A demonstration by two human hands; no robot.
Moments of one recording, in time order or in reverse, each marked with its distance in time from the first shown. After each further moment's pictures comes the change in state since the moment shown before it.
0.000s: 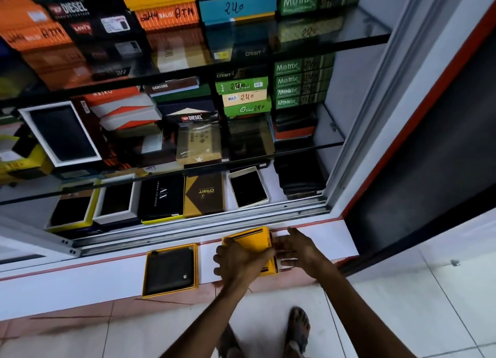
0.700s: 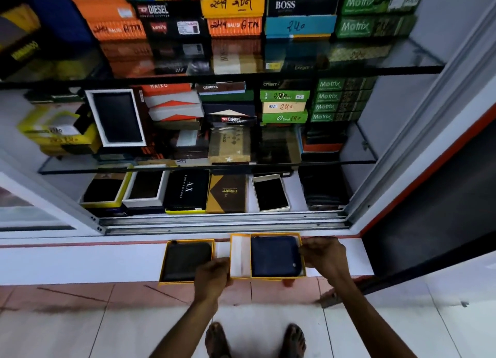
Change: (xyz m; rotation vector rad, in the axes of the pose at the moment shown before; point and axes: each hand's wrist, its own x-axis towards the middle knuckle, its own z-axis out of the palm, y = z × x) left_hand 0.008 -0.090 -0.045 -0.762 -0.046 -0.187; right_hand -0.026 -0.009 0.007 -0.546 0.417 -0.476
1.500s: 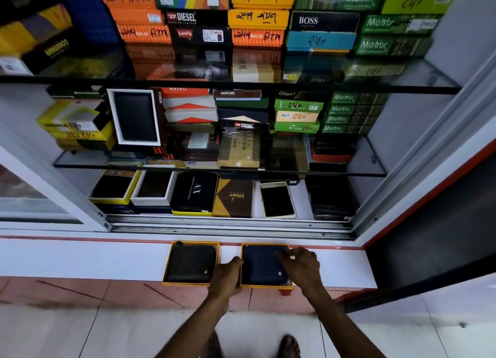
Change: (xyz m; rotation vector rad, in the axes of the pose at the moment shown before) left_hand 0.009 0.003 0.014 -0.102 -0.112 -0.127; right_hand -0.014 -0.029 0.061 -0.274 -0.080 0.136
